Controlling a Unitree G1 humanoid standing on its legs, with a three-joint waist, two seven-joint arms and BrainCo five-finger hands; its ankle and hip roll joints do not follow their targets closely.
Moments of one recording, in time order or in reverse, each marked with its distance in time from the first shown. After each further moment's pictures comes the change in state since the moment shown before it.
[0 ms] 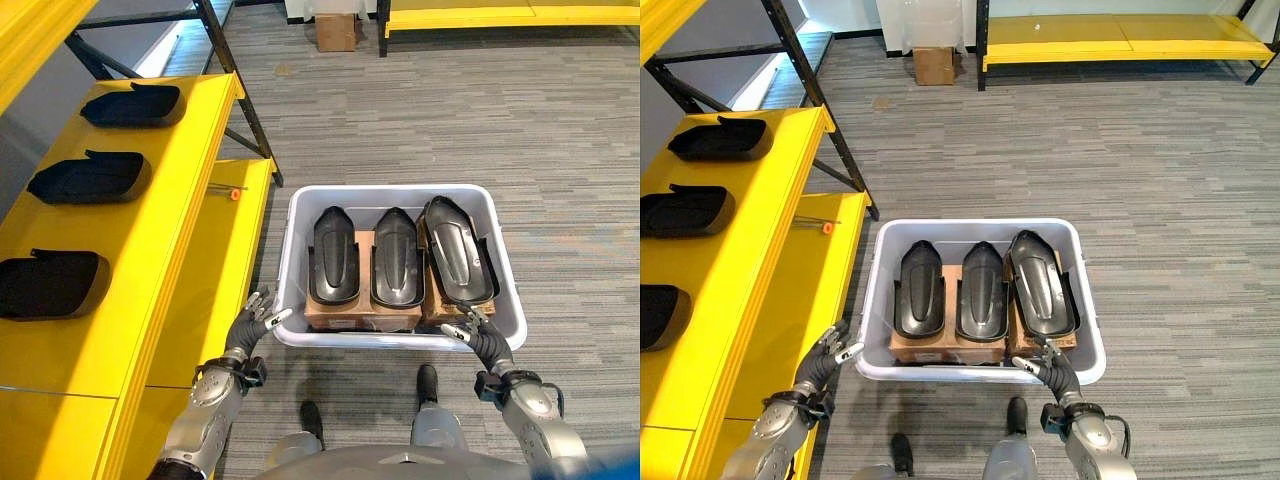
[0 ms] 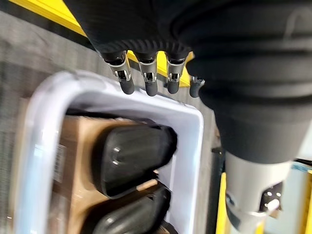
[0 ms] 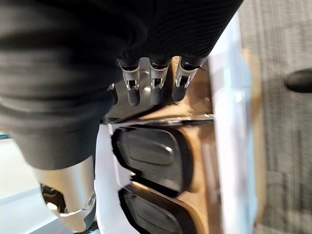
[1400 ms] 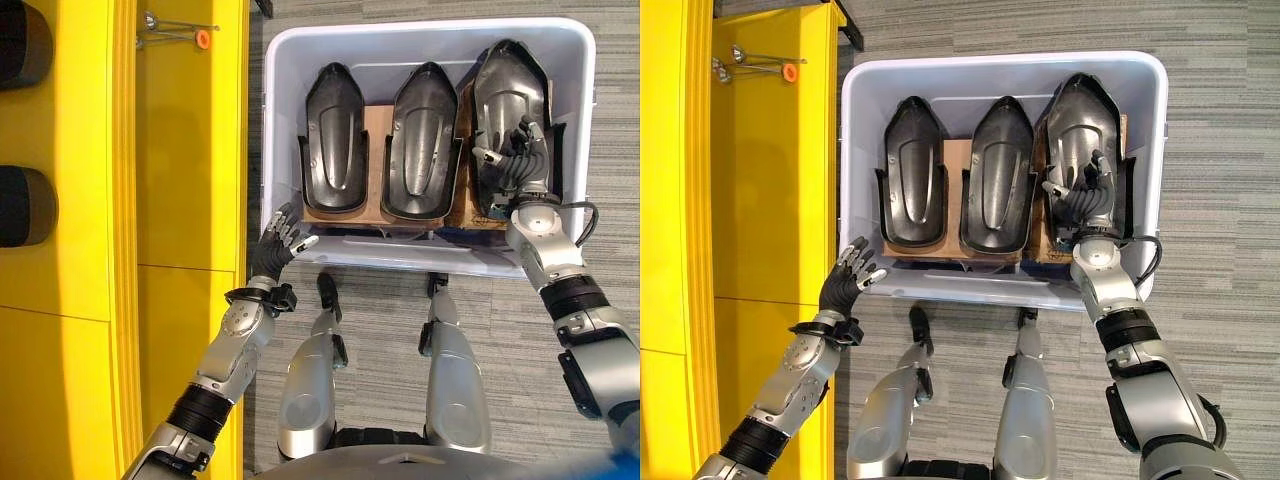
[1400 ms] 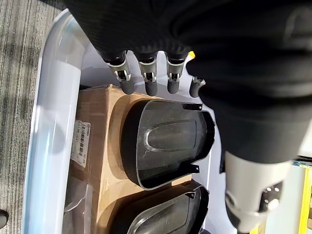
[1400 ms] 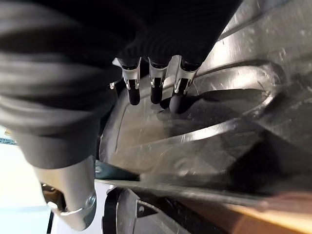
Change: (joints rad) left arm -0.285 0.001 -0.127 -0.056 -0.054 -0.120 0.132; right arm -0.920 -0.195 0.096 0.424 -0.061 -0.104 -0.416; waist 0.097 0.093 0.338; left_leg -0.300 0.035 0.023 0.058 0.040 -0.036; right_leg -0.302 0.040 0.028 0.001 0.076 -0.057
